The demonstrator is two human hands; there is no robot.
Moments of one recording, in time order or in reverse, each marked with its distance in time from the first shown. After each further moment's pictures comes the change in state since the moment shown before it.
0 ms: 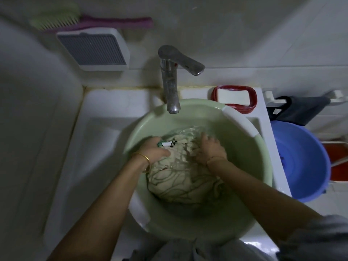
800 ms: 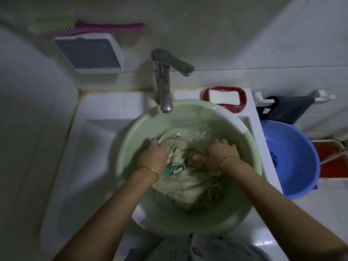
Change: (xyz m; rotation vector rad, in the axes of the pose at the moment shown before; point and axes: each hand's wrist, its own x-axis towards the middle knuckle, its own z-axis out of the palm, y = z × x) left_hand -0.025 0.000 0.027 0.836 0.113 0.238; right_hand -0.050 0.016 -0.048 -0.175 -0.089 -0.040
